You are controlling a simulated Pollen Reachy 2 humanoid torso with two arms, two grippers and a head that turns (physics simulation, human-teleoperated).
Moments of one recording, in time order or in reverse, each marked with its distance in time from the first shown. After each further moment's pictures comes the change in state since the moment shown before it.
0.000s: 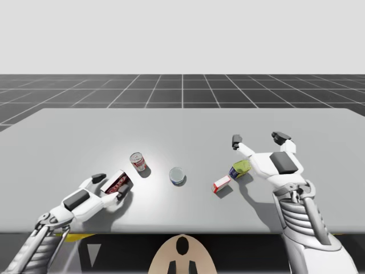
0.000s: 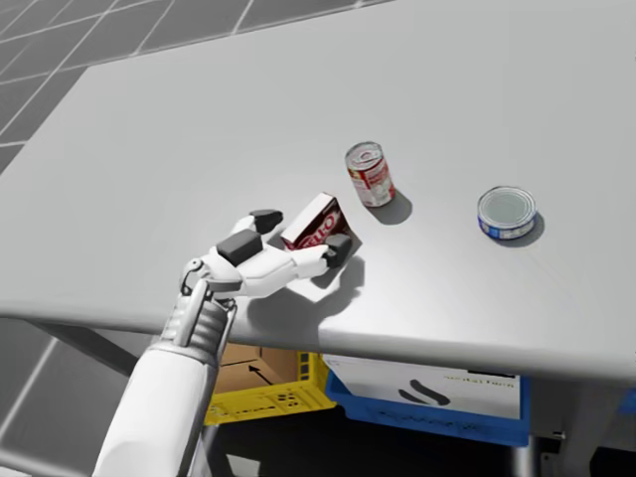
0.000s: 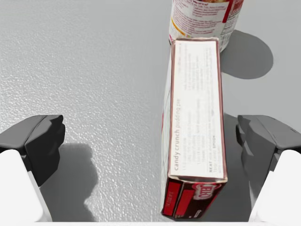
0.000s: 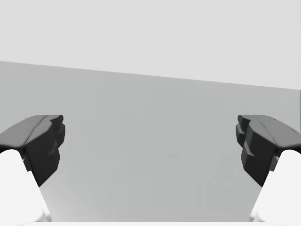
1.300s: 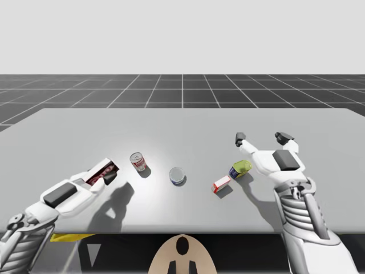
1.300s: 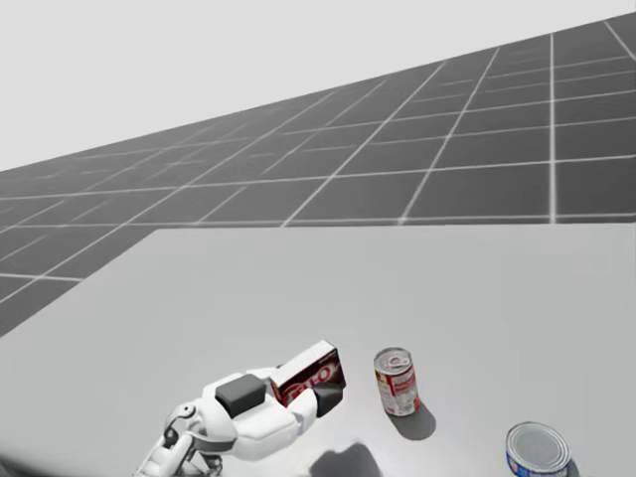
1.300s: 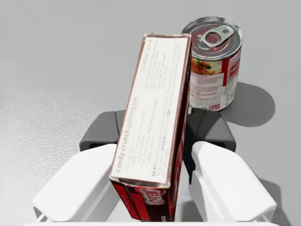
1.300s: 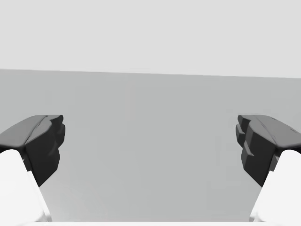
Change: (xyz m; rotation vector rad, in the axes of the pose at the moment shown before) left arm 0.053 -0.014 0.025 0.094 -0.065 -0.150; right arm -0.002 -0.007 -0.007 -0.055 0.012 -0.043
